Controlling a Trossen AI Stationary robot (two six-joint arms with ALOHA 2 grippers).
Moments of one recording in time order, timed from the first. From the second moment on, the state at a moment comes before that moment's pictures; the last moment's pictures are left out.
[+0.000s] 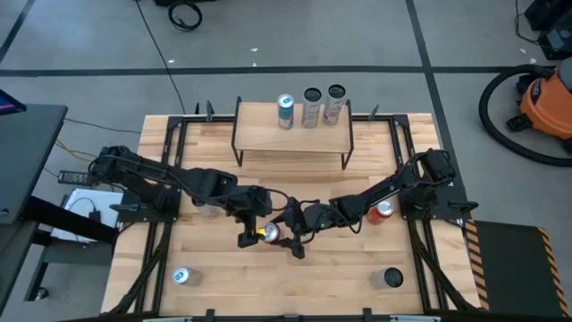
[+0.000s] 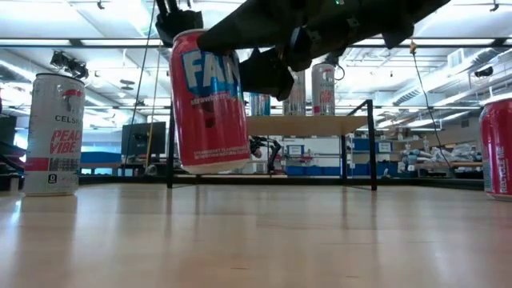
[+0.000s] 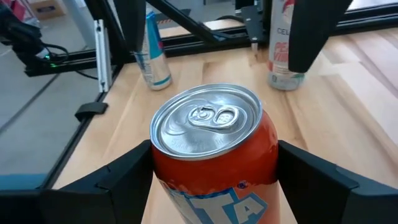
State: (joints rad) left arm -0.23 1.53 1.31 -0.74 0.11 -0.40; right arm 0.29 1.85 1.02 0.45 0.14 0.24
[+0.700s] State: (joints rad) left arm -0.23 1.53 1.31 -0.72 0.11 -0.40; right arm 0.30 1.93 0.98 0.59 0.19 0.32
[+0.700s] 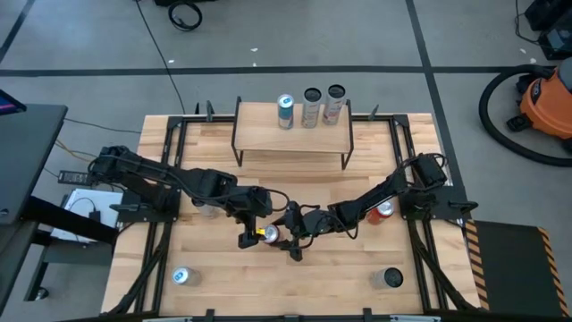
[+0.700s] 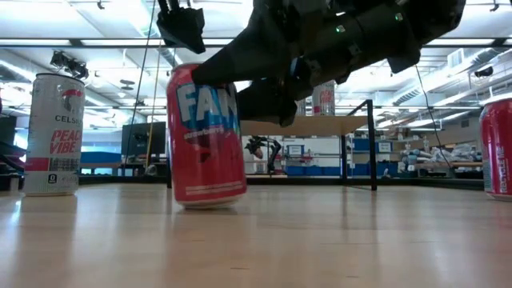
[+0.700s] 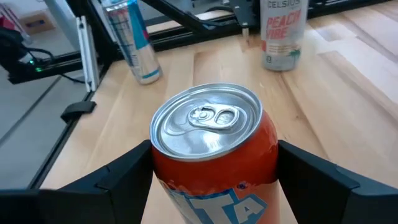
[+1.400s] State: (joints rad) left arm -0.23 1.53 1.31 -0.72 0.11 -0.40; right arm 0.30 1.93 0.98 0.62 0.16 0.29
